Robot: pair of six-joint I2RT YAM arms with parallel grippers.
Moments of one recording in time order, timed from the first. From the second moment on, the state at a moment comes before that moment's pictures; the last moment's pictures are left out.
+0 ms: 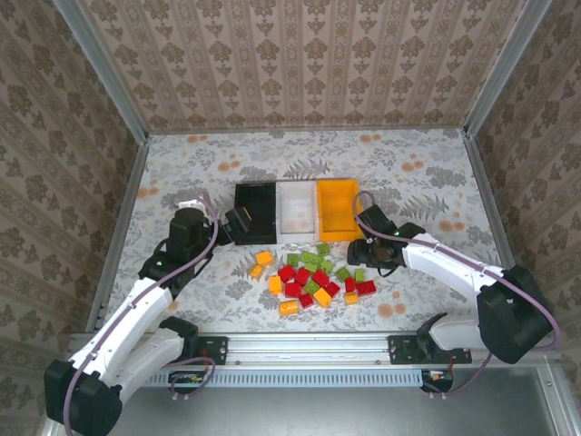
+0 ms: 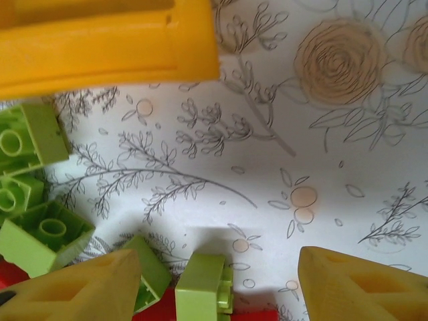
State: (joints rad) left arm -0.44 0.82 0.58 -0.28 0.03 -0.69; right arm 0.54 1.31 0.76 -0.67 0.06 0.63
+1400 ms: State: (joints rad) left arm -0.48 0.88 0.54 -0.32 0.01 -0.69; right arm 0.52 1.62 1.25 -0.63 0.17 0.58
